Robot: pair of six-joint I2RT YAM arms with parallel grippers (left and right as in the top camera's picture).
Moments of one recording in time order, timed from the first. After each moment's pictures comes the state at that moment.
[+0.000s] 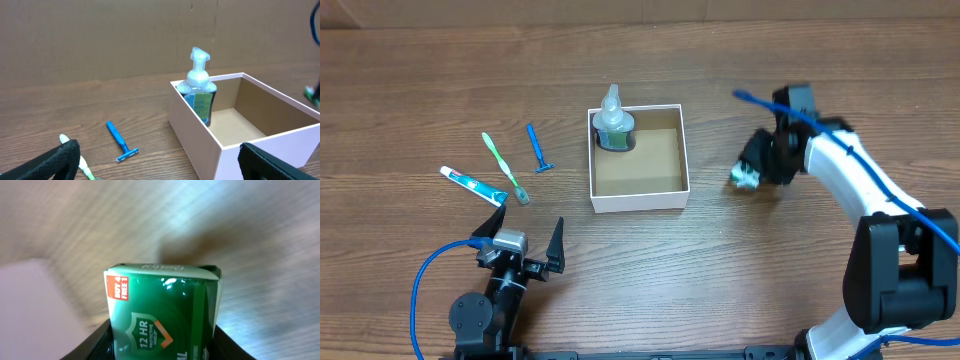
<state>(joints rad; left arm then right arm) 0.06 0.01 0.01 -0.05 0.30 0.00 0.09 1.79 1.27 -0.74 -0.18 0.66</state>
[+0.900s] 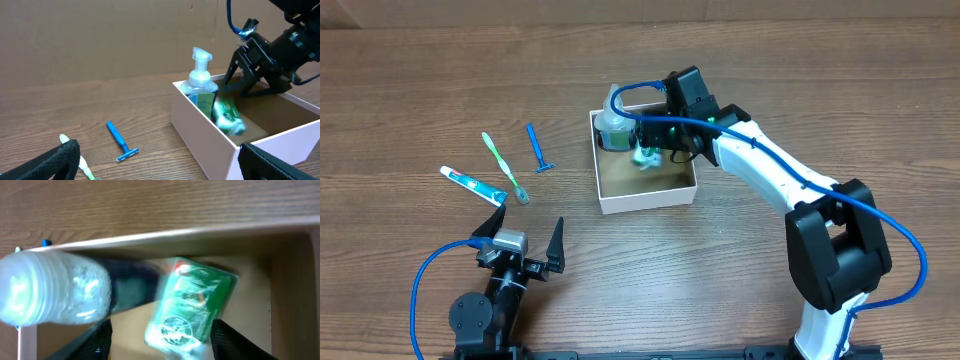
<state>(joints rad) 0.06 0.01 0.01 -0.05 0.30 0.00 0.47 1.98 1.45 -0.44 -0.20 0.52</state>
